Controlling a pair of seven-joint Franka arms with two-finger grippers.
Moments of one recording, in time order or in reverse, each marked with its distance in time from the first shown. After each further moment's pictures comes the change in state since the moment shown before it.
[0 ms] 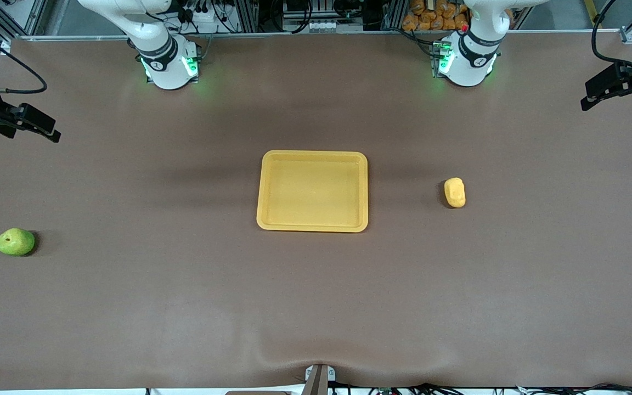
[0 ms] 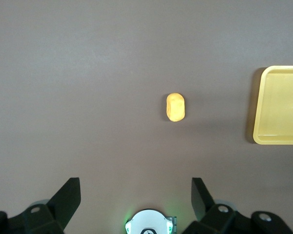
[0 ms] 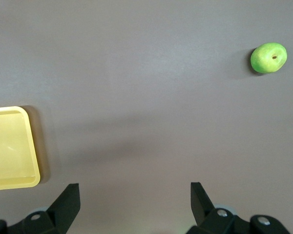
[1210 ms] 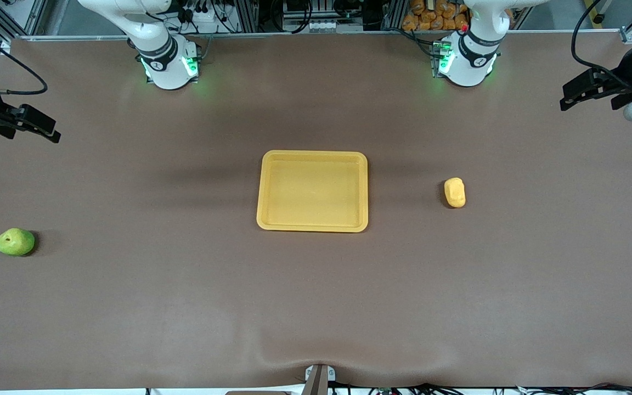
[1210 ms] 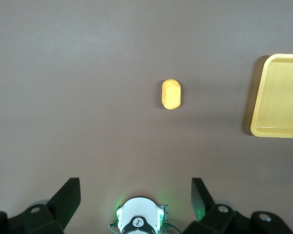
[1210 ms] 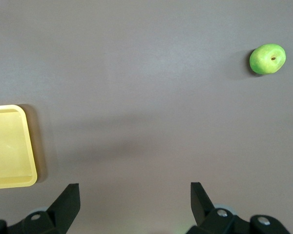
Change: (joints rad) left arm -0.001 0.000 -0.041 -0.046 0.000 -0.027 -0.079; right arm 0.000 0.004 0.000 0.000 -0.007 0.001 -0.011
